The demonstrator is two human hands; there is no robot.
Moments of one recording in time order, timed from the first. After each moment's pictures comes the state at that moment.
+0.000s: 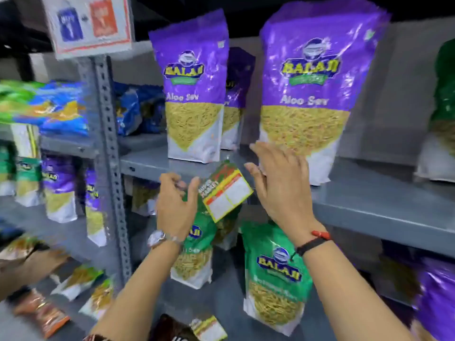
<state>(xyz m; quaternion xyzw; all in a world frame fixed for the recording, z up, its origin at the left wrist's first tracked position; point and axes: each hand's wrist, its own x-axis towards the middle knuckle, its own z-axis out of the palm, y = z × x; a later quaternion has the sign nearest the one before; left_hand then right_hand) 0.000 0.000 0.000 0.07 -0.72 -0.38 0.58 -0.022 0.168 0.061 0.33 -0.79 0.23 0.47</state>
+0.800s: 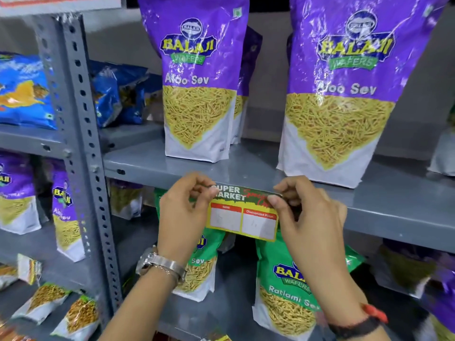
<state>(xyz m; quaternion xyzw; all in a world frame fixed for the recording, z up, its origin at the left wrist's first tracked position) -0.004 -0.031 0.010 -0.07 -0.73 -0.49 0.47 0.001 0.134 0.029 0.22 -0.81 0.37 0.39</state>
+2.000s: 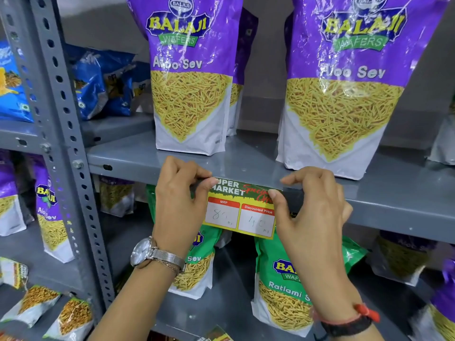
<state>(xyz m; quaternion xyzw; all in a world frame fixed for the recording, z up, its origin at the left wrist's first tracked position) -0.006 -0.030 0.021 -0.06 -0.79 -0.35 0.51 -0.008 0.126 0.019 0.15 -0.80 0.36 0.45</state>
